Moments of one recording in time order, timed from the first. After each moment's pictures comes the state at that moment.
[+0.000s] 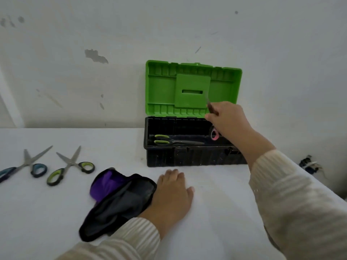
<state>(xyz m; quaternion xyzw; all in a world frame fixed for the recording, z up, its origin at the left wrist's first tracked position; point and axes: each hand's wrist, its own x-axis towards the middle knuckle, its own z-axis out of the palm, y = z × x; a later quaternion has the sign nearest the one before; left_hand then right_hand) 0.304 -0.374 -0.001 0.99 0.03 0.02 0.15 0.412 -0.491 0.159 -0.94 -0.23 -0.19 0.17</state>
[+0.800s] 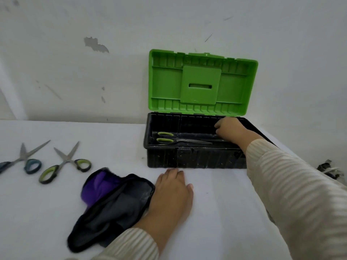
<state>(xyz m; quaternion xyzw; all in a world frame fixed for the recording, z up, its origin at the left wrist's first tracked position) 0.314 -0.373 0.000 0.98 0.09 0.09 0.17 0.527 -0.488 0.094 -0.98 -0.21 -0.05 -0.01</state>
